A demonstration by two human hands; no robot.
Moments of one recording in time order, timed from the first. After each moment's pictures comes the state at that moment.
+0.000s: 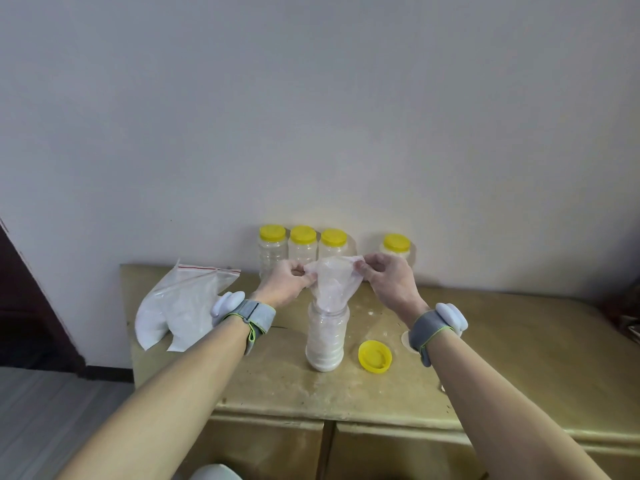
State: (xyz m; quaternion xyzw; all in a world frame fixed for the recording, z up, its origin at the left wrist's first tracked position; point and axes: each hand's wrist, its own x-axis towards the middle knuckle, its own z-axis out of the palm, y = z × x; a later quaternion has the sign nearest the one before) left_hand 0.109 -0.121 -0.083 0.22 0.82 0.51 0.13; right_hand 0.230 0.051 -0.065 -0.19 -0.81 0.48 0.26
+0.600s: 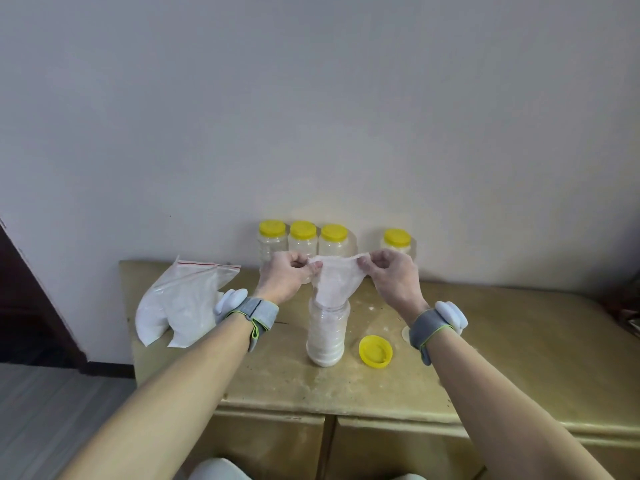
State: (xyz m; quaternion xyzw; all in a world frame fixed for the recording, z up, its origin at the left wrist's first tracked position) left_hand 0.112 -0.119 -0.082 0.21 0.83 0.52 0.07; right_hand 0.232 0.052 -0.070 -0.23 -0.81 0.45 0.29
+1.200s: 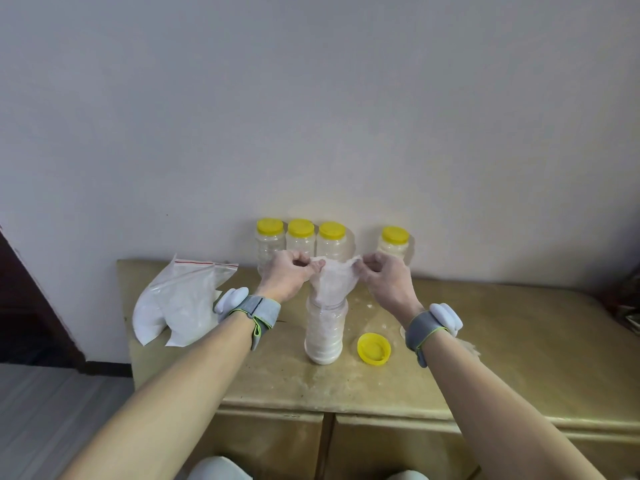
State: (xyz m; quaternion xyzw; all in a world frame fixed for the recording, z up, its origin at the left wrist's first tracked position) left_hand 0.118 -0.113 -0.081 0.21 0.83 0.52 0.08; right_hand 0.237 0.046 -0.074 -0.20 -0.83 0.45 0.26
